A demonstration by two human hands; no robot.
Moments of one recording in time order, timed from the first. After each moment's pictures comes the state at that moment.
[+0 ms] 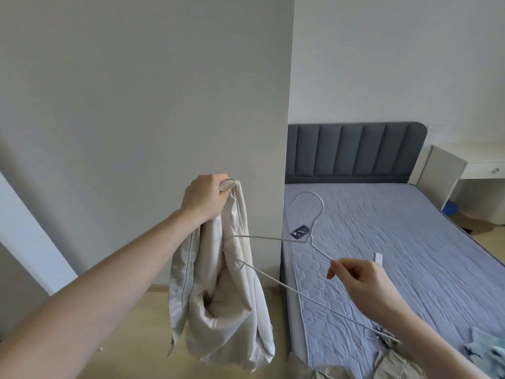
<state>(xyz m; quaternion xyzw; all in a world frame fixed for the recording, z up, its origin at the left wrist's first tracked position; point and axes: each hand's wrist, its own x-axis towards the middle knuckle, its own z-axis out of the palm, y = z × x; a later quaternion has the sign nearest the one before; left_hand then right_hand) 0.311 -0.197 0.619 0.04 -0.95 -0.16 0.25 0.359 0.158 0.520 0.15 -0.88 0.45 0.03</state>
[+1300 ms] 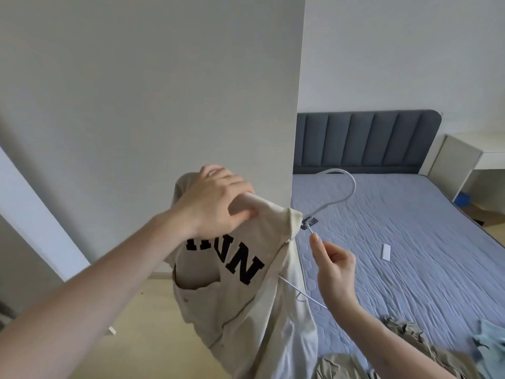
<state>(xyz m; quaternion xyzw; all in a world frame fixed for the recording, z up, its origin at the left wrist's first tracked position) 0.385 -0.187 0.647 -0.19 -0.96 0.01 0.21 0.368 0.064 0.502 0.10 -0.67 0.72 0.12</state>
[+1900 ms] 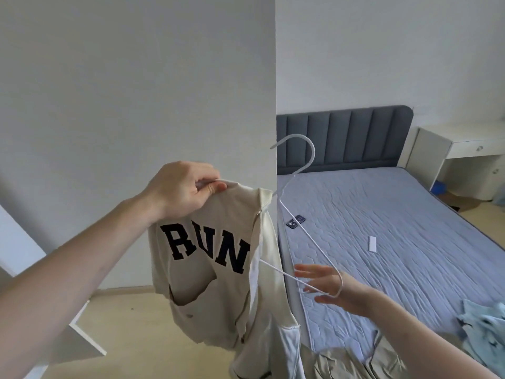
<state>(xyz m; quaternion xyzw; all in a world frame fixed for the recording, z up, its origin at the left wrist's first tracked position) 0.354 -0.219 0.666 -0.22 -0.94 -0.07 0.25 0.327 0.143 0.452 0.10 -0.68 0.63 -0.36</state>
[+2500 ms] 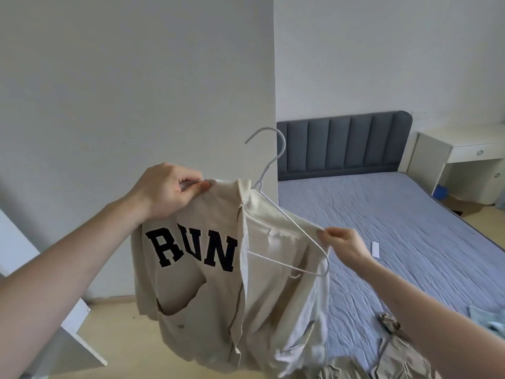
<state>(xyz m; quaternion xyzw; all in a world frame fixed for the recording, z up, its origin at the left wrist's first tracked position) 0.356 -0.247 0.676 -0.17 -0.95 -0.06 0.26 0.275 0.139 0.497 0.04 -0.84 0.55 0.00</state>
